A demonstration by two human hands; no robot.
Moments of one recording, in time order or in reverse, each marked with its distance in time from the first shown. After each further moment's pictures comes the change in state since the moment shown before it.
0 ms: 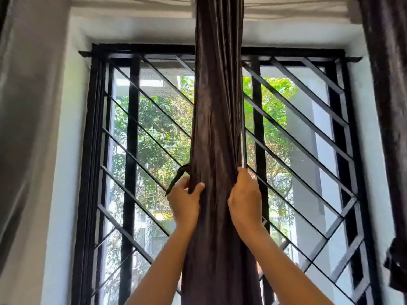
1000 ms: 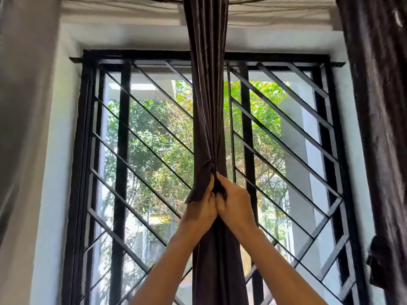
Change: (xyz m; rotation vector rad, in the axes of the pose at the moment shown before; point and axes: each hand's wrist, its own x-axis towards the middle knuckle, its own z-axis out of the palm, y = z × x) left_hand -0.047 0.047 0.016 0.190 -0.457 0.326; right_hand 0.003 0.021 -0.027 0.293 -0.231 -0.067
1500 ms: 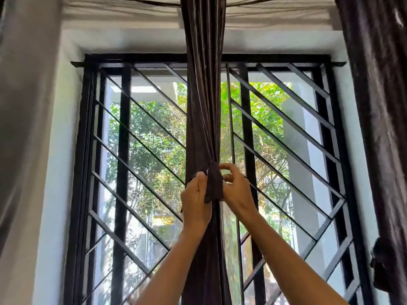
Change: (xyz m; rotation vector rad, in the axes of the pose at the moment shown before) left_hand 0.016 0.007 0.007 -0.422 0.426 -0.054; right_hand 0.029 -0.005 -0.011 0.455 -0.038 0.271
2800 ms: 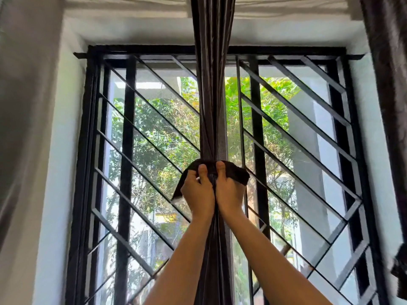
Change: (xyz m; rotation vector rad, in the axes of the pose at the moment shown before) left_hand 0.034 -0.027 0.008 0.129 0.301 -0.118; right_hand 0.023 0.018 0.062 -0.060 0.245 0.196
